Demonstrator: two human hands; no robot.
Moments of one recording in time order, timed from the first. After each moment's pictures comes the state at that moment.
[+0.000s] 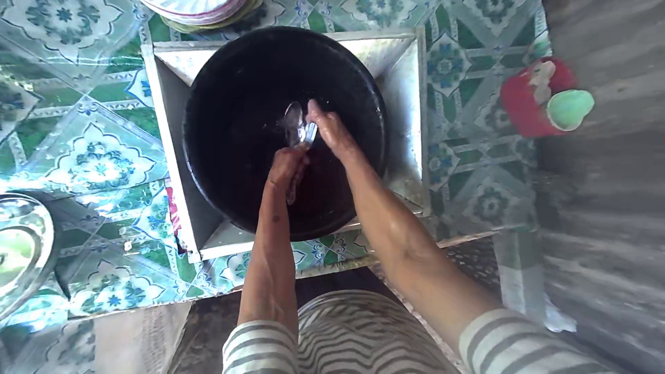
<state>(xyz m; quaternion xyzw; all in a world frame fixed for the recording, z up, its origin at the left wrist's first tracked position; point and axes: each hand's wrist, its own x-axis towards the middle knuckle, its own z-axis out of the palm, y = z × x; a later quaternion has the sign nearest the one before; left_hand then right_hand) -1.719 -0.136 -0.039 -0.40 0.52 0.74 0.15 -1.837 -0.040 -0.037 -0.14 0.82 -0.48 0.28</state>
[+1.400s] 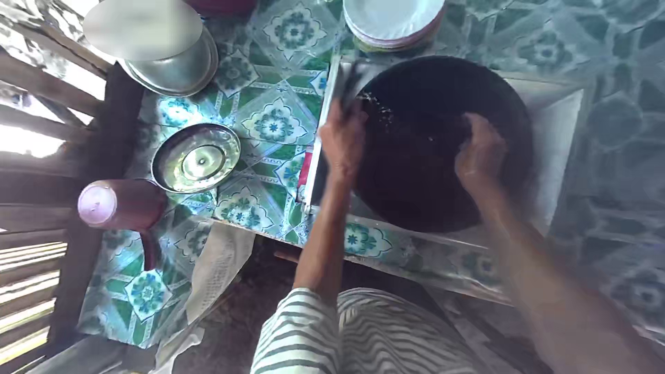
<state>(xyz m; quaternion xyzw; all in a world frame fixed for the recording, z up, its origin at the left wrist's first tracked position) -1.620 -0.225 0.092 -0.45 0.67 0.49 -0.32 -1.778 -0.033 0.051 -0.29 0.93 -0.21 0.08</state>
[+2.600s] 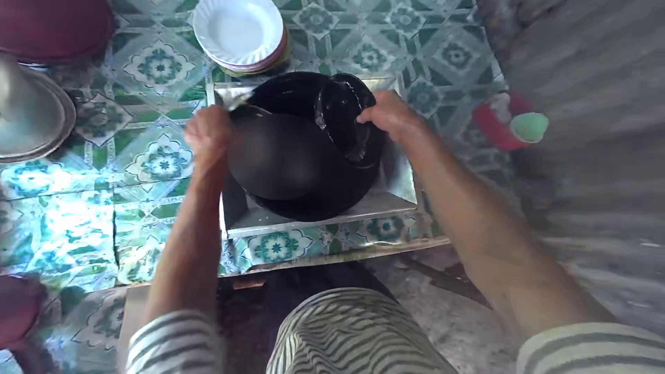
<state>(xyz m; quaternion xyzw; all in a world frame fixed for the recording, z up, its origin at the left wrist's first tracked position) -1.659 -0.240 0.158 -0.42 0.88 0.18 0.13 -1.848 0.007 0.126 -0.10 0.90 -0.32 0.28</state>
